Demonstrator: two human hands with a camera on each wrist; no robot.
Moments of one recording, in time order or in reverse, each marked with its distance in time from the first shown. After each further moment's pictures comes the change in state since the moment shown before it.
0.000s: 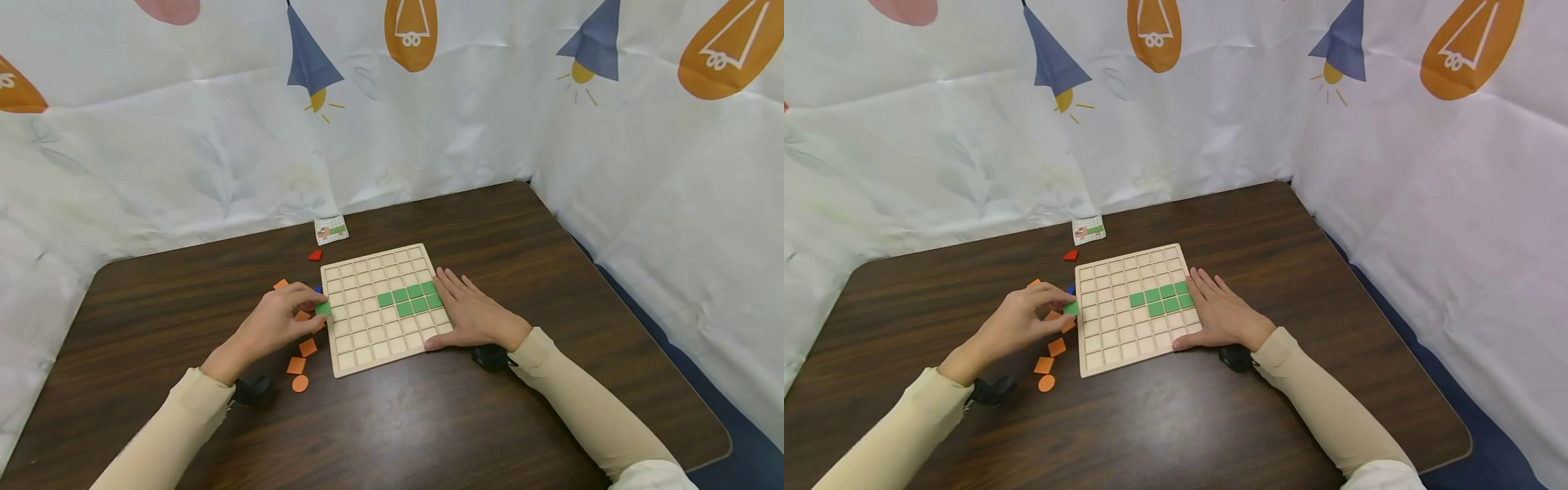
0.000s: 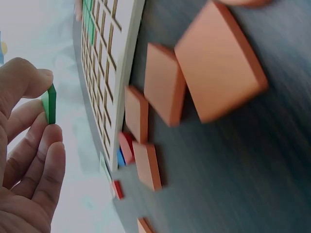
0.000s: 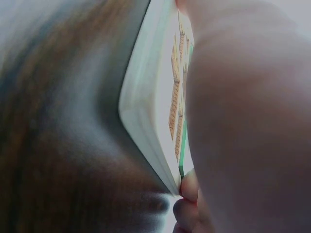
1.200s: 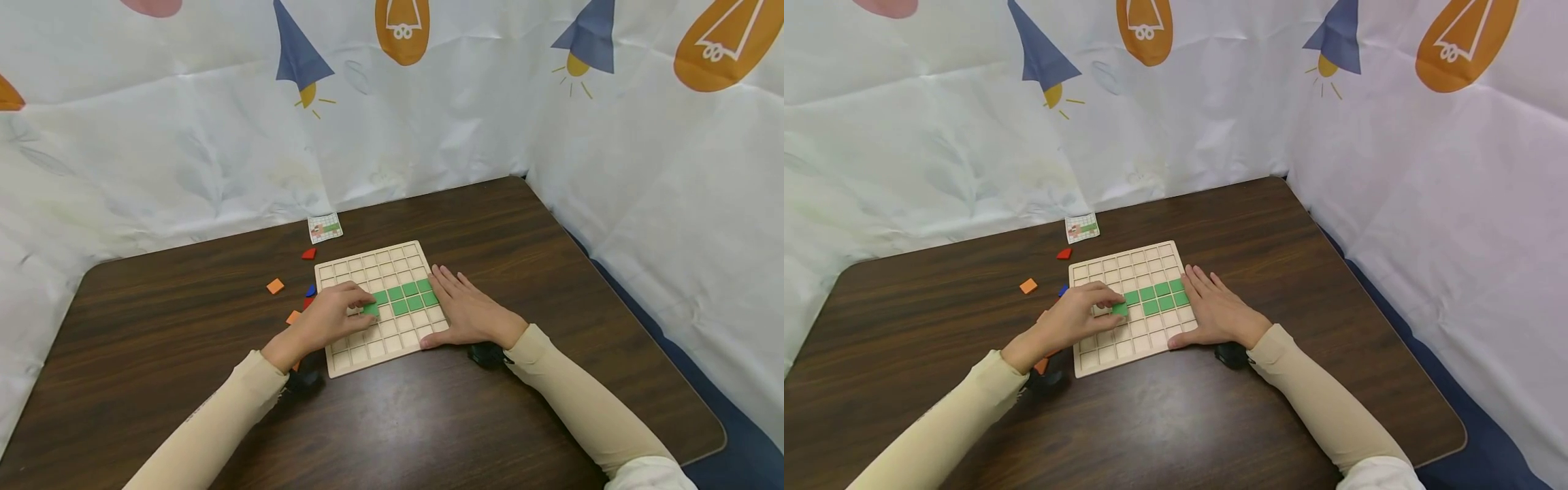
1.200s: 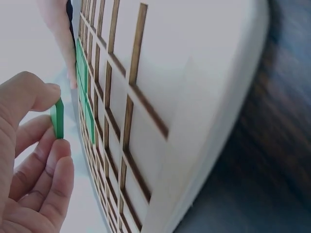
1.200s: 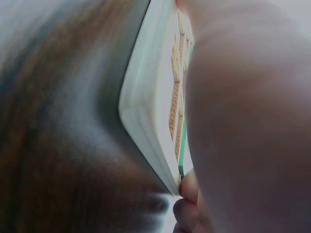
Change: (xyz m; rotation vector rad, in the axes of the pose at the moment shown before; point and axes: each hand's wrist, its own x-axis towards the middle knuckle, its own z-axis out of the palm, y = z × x) left_hand 0.049 0.040 0.054 -0.097 -0.102 0.063; right_hand 0.003 0.003 0.001 -0.009 0.005 0.010
